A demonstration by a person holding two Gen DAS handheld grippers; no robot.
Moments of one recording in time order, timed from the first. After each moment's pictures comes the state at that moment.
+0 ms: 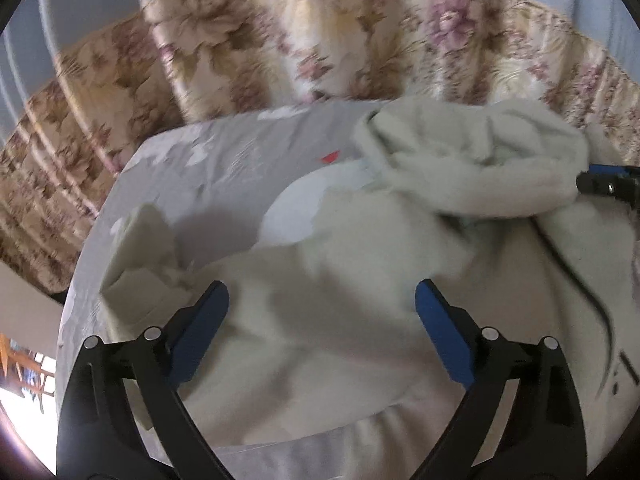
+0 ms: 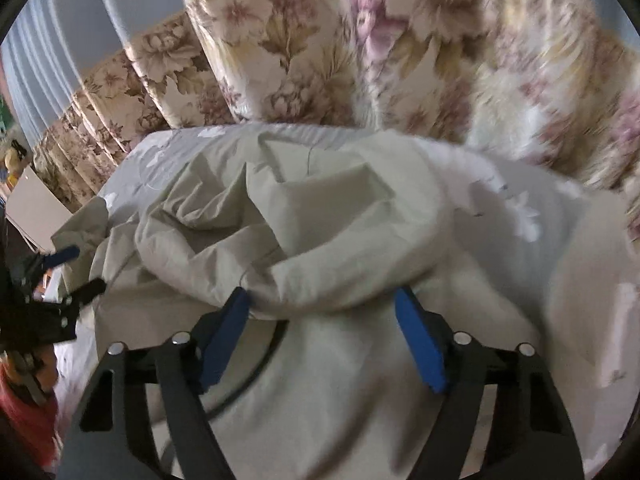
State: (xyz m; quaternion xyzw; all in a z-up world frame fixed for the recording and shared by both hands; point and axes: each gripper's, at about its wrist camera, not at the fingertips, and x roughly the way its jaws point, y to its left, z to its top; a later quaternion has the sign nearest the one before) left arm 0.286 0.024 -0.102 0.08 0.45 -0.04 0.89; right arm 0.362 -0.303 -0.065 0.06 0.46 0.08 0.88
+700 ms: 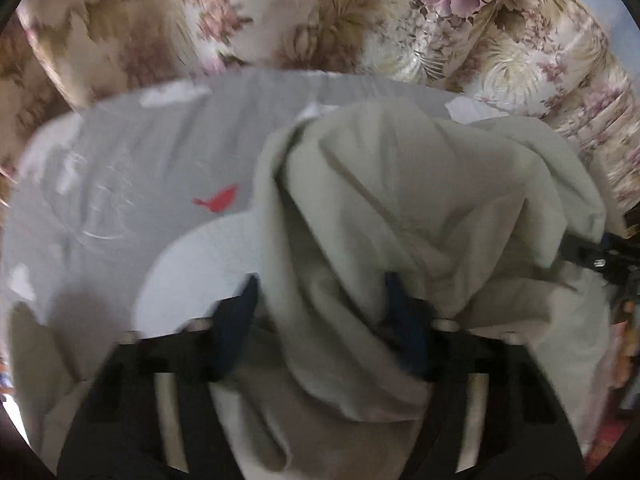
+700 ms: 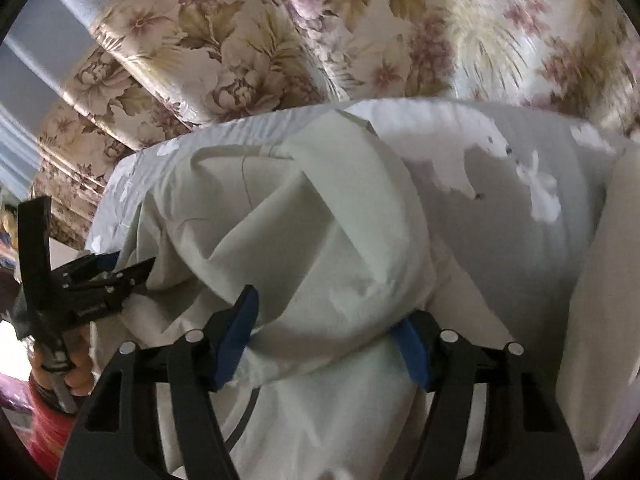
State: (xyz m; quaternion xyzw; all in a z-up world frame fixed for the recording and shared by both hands) left arm 0.431 -0.043 -0.130 0.00 0.57 -0.14 0.81; right arm 0.415 -0.339 -0.087 0.14 0.52 0.07 0.84
